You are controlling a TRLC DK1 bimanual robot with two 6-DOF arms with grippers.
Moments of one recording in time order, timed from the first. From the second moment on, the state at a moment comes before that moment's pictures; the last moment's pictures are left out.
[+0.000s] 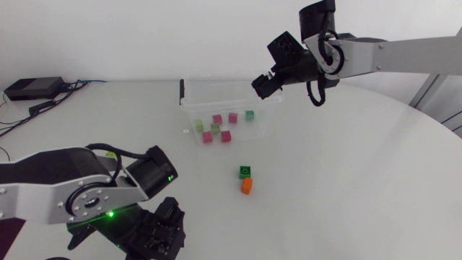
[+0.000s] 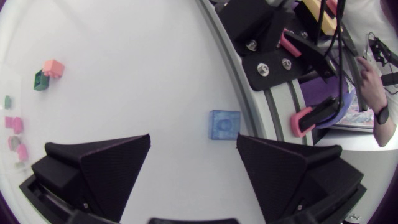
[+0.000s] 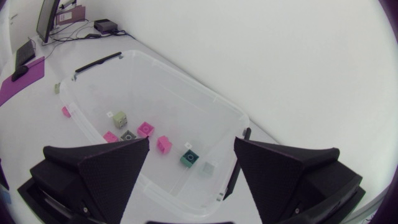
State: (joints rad) left arm -0.74 1.40 0.70 -0.82 0.35 1.12; right arm 0.32 1.87 1.45 -0.12 -0.14 -0.41
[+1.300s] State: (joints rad) left arm -0.69 1.51 0.74 -0.62 0.29 0.96; right arm 0.49 1.50 0.74 -0.02 -0.25 -0.40
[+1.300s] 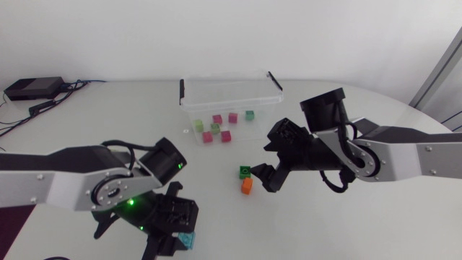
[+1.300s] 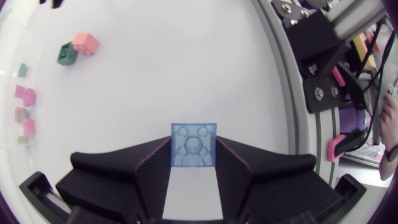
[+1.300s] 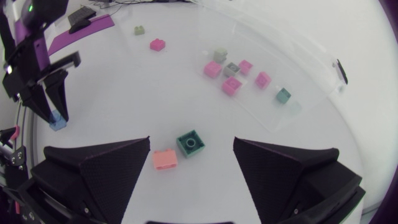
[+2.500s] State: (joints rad) left arm -0.39 1.83 1.49 -0.40 0.31 0.70; right arm 0.54 1.82 0.81 -0.06 -0.25 -0.45
